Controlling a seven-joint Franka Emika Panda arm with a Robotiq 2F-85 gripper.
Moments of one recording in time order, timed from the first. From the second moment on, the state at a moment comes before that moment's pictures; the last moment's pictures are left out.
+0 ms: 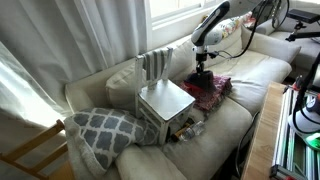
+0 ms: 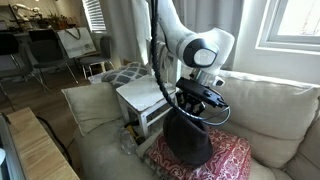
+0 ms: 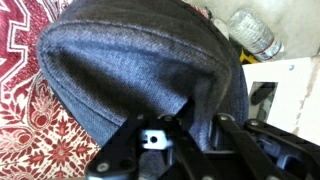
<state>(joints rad) -0.52 0.95 0.10 -1.62 0.13 2.26 -0.73</state>
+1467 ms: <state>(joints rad) -0.63 0.61 0.11 -1.65 0.86 1.87 -1.25</state>
